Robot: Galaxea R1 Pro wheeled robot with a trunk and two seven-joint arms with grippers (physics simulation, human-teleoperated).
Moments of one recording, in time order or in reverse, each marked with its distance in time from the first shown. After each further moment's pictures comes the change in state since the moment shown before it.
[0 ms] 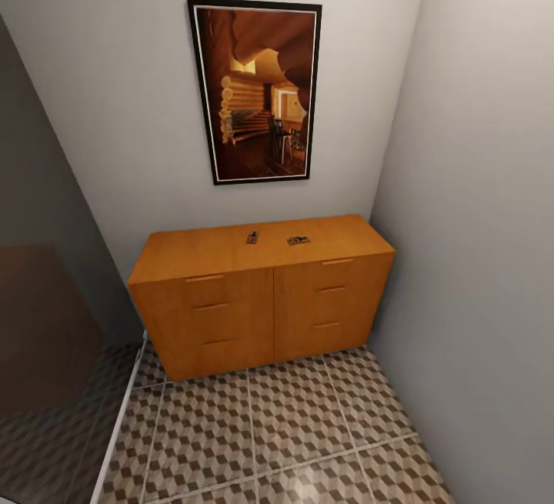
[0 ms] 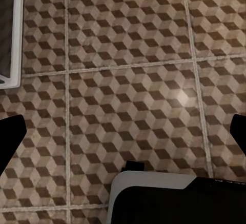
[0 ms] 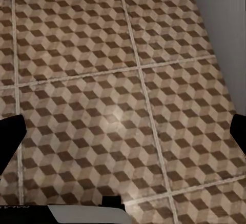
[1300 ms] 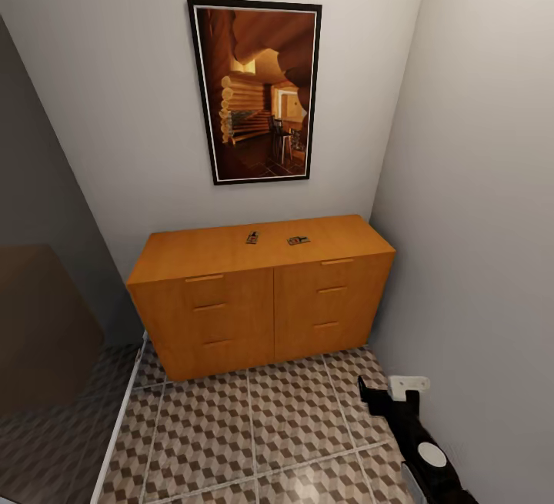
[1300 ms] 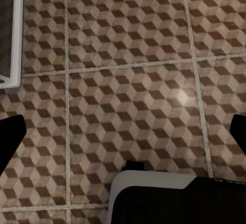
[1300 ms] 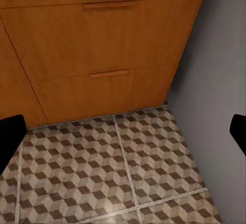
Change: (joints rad) left arm 0.000 0.000 0.000 0.001 0.000 0.001 0.000; right arm 0.000 -0.070 0.001 -1.162 0.009 0.801 -0.184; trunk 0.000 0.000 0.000
